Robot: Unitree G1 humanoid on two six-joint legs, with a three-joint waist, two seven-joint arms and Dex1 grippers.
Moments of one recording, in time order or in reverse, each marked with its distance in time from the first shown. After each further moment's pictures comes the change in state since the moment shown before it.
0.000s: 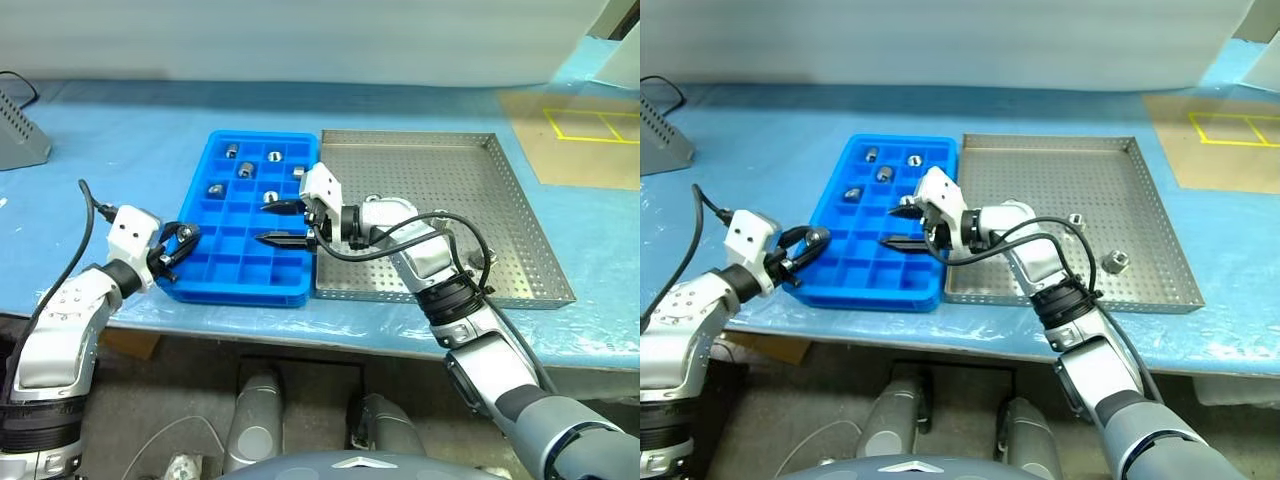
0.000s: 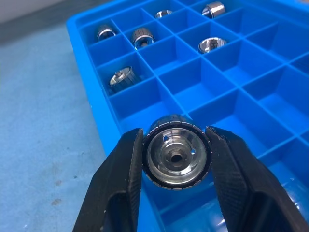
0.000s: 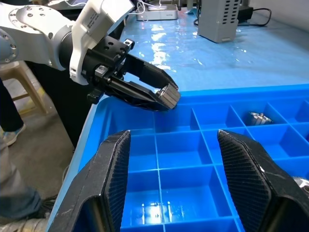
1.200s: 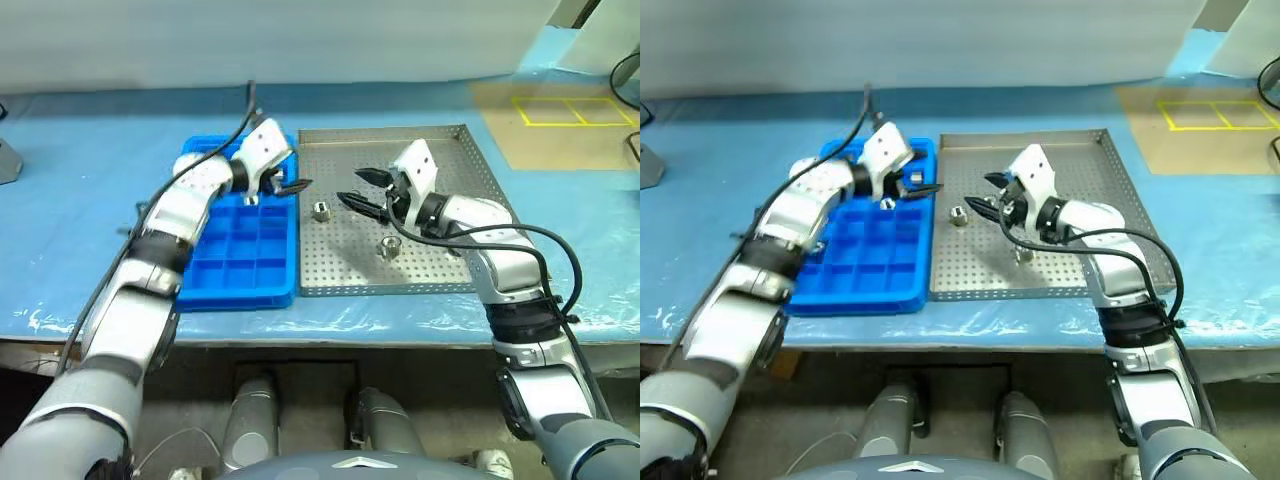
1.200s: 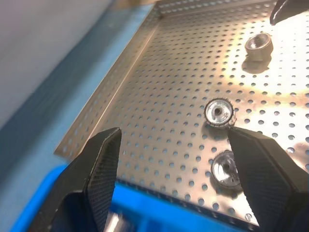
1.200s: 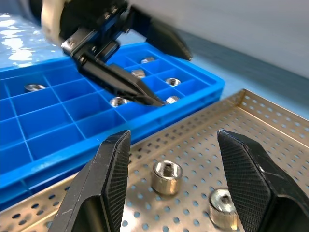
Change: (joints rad) left arm -1.037 -0.185 -0.509 0.958 0.242 -0.435 -0.324; right arm 0.186 -0.216 -0.254 -0.278 0.007 0.137 -0.253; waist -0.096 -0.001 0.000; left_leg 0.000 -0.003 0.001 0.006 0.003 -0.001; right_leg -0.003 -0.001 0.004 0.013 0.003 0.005
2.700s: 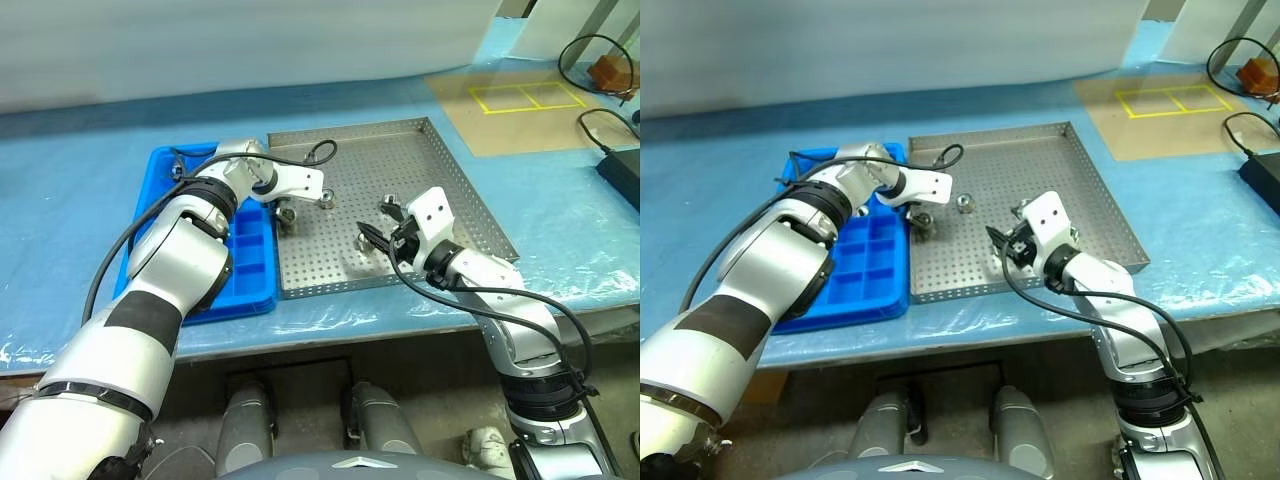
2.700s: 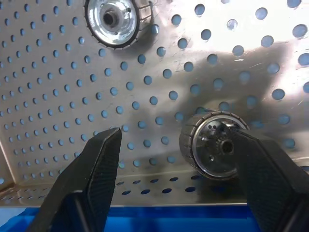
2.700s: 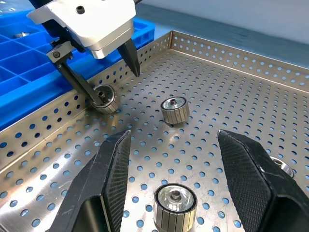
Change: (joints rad) left arm -0.289 -0.165 -0.244 0.605 0.574 -0.173 -0.068; right arm 0.303 0.018 0.006 -0.319 -0.038 0.120 -0.273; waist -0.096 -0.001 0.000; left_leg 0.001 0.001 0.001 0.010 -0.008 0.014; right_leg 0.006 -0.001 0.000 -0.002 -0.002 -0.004
